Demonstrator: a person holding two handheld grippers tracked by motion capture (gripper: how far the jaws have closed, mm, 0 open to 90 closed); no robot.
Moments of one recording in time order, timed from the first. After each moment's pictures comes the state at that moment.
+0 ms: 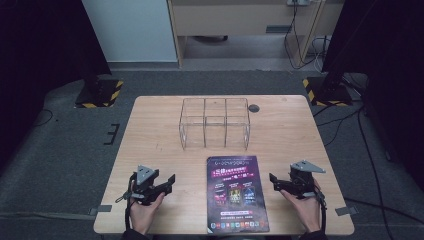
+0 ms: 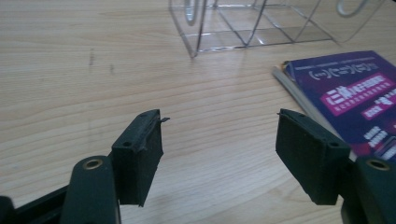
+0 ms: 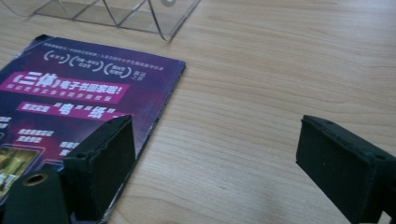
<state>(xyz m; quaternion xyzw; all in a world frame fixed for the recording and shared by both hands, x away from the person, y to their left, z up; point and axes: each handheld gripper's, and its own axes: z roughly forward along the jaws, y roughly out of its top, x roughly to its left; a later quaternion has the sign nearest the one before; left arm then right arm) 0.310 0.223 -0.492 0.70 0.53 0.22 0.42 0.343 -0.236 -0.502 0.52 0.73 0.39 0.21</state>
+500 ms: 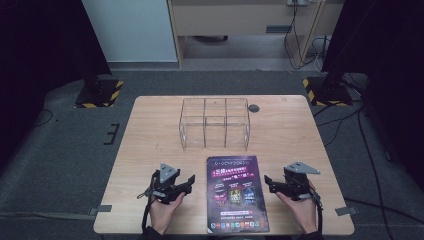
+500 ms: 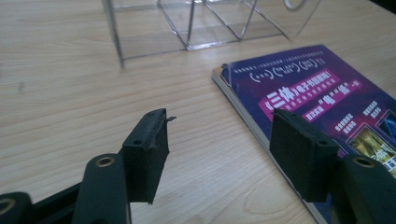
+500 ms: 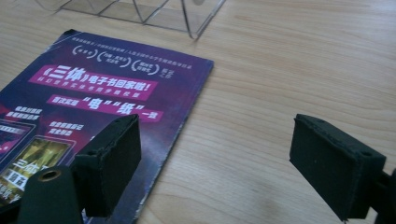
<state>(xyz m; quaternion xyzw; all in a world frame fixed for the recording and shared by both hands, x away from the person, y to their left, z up) 0.318 0.163 -0.493 0.74 0.50 0.20 0.42 0.338 -0.220 -0.502 0.50 0.74 0.40 0.20</state>
